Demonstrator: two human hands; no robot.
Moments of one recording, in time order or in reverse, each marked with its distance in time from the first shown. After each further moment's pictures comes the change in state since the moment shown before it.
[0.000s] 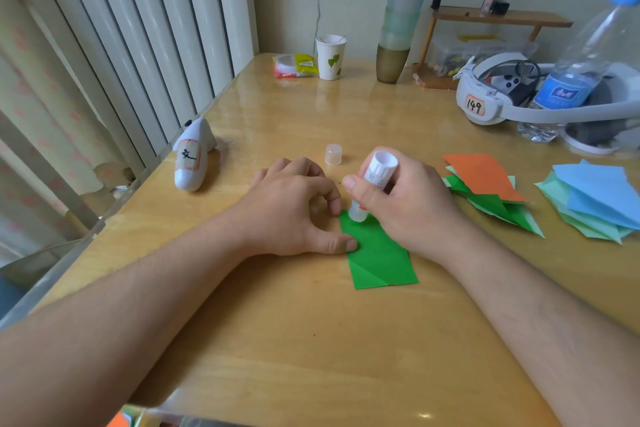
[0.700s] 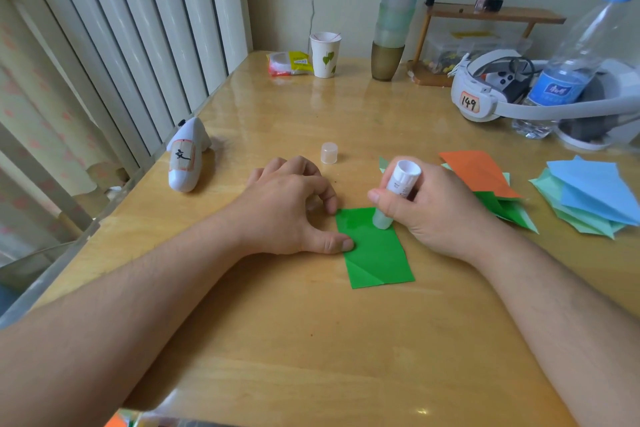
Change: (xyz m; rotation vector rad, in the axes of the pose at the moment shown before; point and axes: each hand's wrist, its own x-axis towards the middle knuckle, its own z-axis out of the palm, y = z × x) left_hand 0.001 0.003 -0.005 -0.001 -0.049 -0.001; right_hand -0.004 0.032 -0.025 -0.014 -0.105 0.049
